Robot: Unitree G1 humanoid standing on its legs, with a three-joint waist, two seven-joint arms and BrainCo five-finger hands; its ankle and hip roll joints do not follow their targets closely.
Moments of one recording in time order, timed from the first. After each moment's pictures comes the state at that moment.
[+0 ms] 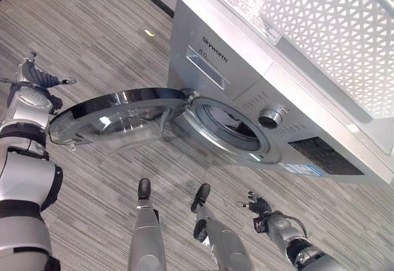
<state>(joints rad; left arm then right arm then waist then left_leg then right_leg) -1.17 0.85 -0.48 1.32 -0.12 0.03 0.17 -0.29 -0.25 0.40 1.10 0.38 -0.07 -0.02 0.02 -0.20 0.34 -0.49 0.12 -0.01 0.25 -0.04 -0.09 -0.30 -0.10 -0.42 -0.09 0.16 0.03</state>
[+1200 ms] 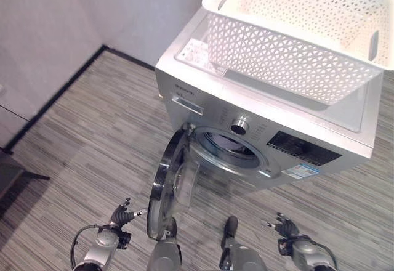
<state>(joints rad) 0.04 0.43 -0.21 0.72 -0.15 -0.06 0.05 -0.05 -0.36 0.13 1.04 0.30 -0.07 -0.02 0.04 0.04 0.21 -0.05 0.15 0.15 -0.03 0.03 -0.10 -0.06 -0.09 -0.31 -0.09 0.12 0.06</state>
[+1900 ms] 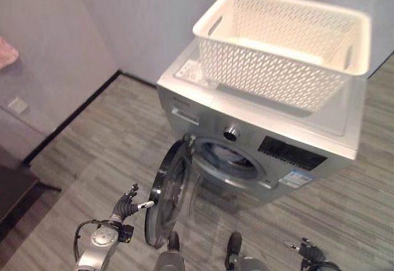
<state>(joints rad) 0.04 0.46 -0.18 0.50 -0.19 -0.07 -0.02 0.04 -0.46 0.01 1.06 0.37 -0.07 0.00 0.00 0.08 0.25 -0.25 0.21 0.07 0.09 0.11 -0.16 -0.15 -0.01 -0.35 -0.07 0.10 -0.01</state>
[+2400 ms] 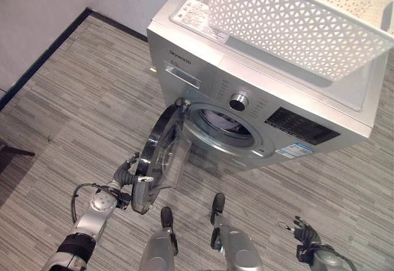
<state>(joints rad) -0.11 0.58 -0.20 0.48 -0.15 -0.09 0.00 0.05 -0.38 0.05 0.89 0.38 -0.09 0.05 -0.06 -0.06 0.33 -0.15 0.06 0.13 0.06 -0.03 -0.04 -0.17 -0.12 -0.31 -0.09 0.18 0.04</state>
